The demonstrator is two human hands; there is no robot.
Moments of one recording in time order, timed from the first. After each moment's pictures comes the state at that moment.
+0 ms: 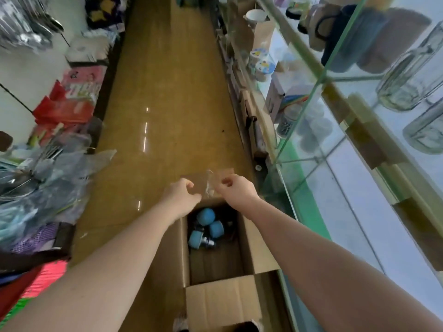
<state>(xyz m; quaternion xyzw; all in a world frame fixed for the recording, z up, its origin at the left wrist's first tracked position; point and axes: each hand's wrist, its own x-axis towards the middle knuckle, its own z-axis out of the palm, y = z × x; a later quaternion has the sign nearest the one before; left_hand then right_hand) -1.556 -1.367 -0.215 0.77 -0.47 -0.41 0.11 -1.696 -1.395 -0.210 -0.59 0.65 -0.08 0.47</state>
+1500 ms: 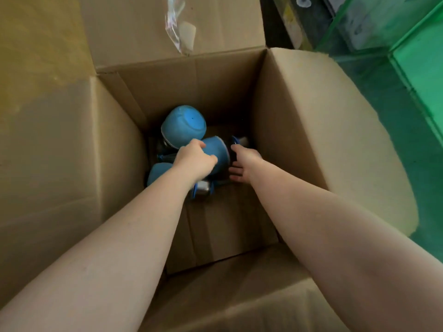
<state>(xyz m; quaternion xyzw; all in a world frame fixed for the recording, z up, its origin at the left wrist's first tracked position) -1.587 -1.416 -0.829 0.76 -0.47 -0.44 0.07 -1.699 -1.437 -0.865 -0.12 0.73 -0.19 0.65</state>
